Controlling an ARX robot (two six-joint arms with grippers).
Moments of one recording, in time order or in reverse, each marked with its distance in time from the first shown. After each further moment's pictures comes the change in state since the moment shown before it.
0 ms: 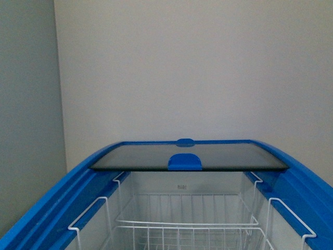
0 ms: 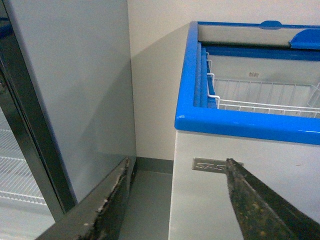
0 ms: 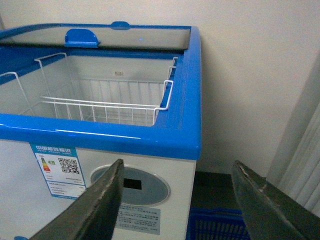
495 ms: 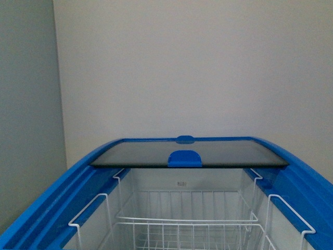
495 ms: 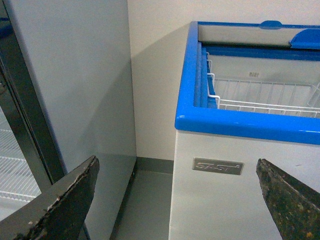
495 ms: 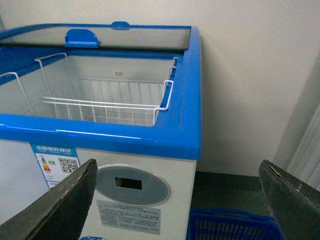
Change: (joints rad) left arm 0.000 0.000 0.000 0.000 0.000 0.000; right arm 0.000 0.000 0.000 0.000 0.000 0.000
